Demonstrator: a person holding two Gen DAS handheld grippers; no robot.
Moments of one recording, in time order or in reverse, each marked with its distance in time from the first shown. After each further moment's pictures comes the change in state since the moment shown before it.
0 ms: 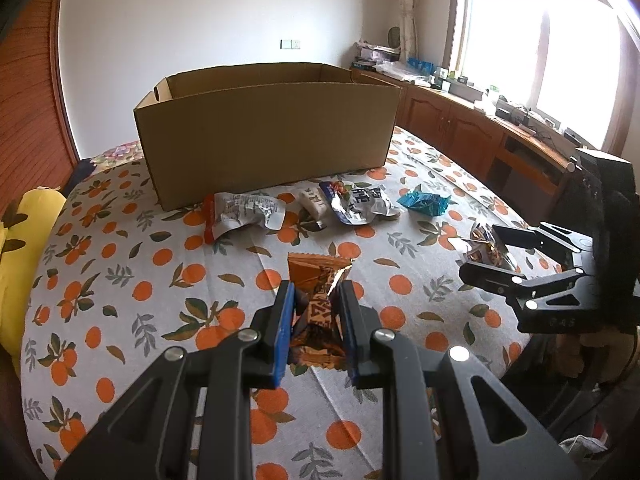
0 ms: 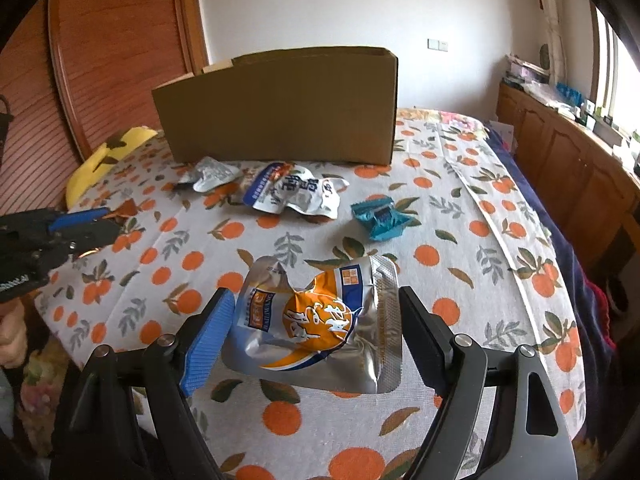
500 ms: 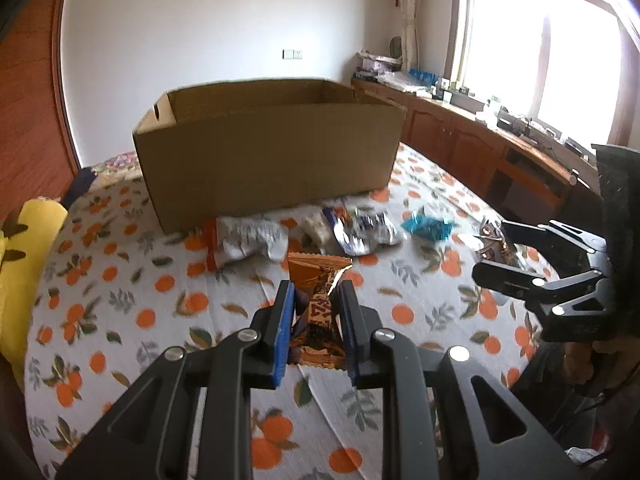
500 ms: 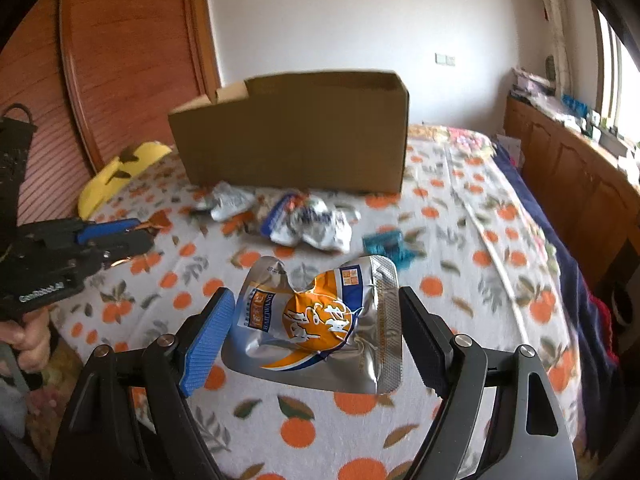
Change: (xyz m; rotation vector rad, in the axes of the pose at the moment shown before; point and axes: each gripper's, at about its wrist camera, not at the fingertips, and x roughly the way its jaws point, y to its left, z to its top) left arm -0.001 0.003 0.023 -0.003 -0.044 0.004; right arm -0.014 0.003 0.020 -0.021 -0.062 0.033
